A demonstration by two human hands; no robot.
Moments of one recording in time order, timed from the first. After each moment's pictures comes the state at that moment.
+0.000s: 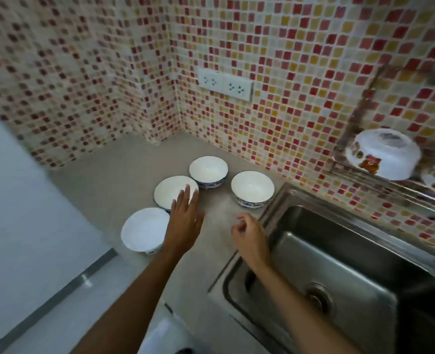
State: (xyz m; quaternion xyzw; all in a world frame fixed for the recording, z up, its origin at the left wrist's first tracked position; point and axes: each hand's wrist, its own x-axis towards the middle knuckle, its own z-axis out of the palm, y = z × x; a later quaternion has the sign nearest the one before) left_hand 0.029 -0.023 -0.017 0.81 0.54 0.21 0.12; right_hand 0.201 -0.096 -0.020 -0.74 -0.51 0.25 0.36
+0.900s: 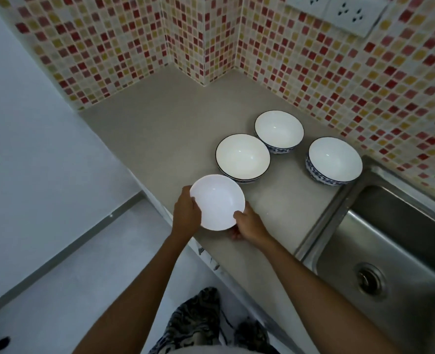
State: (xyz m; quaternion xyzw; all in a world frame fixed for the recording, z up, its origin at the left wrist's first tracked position) left_hand -0.135 0.009 -0.087 0.56 0.68 0.30 0.37; right_hand 0.024 -0.014 -0.085 -0.71 -0.36 0.55 0.25
